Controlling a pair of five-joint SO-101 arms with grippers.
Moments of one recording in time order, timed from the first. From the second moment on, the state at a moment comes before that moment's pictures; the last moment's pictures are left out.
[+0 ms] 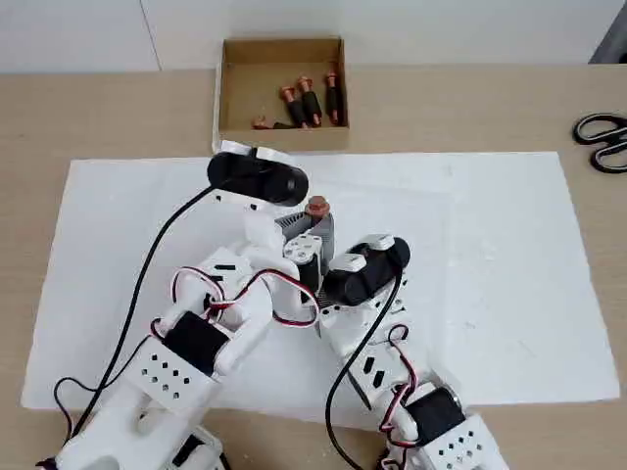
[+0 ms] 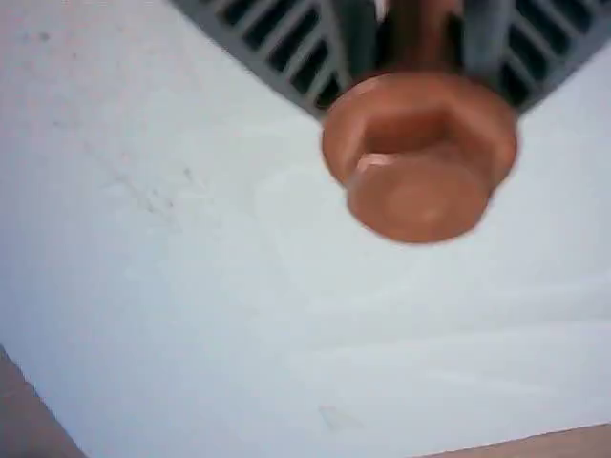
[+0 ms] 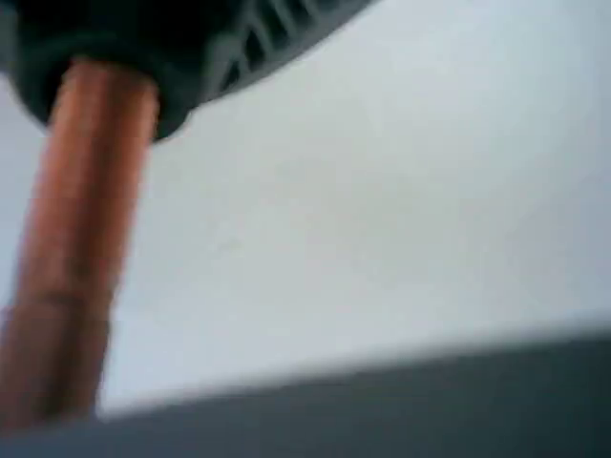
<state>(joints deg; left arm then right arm) 29.7 -48.1 53.3 34.5 23.8 -33.4 -90.1 91.6 28.7 -7.3</state>
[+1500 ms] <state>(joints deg) 31.5 -49.5 61.9 37.5 22.0 -33.5 -90.1 92.0 28.7 -7.3</state>
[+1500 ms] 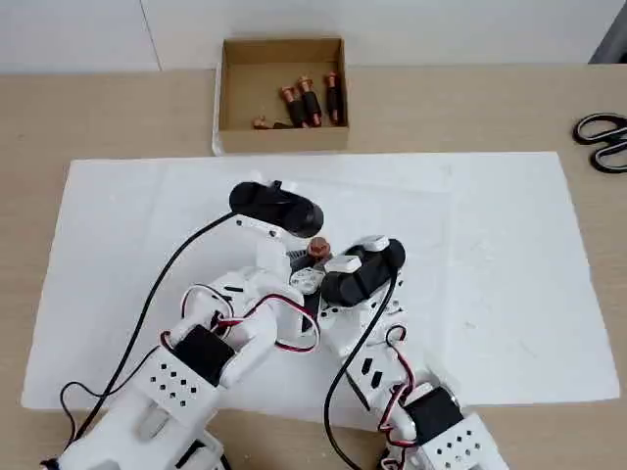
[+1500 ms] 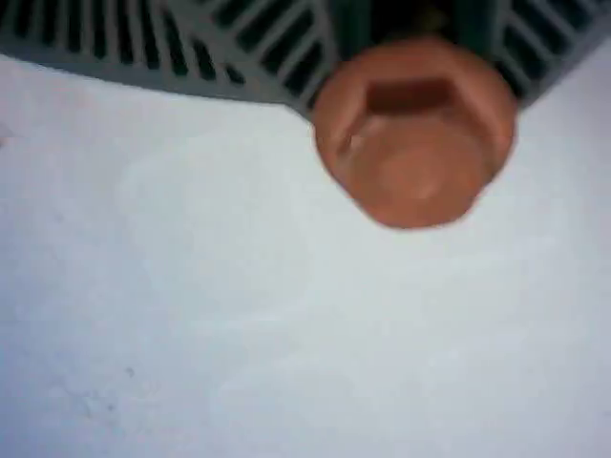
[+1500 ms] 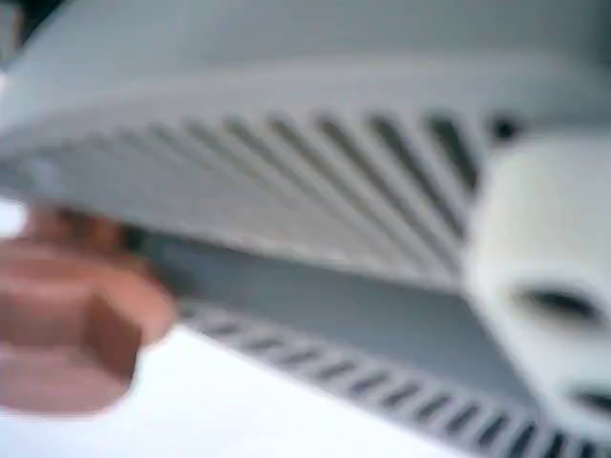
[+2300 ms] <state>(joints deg) 20.8 -49.5 48.0 59.4 21.2 -33.3 -90.1 92.1 29.1 -7.2</state>
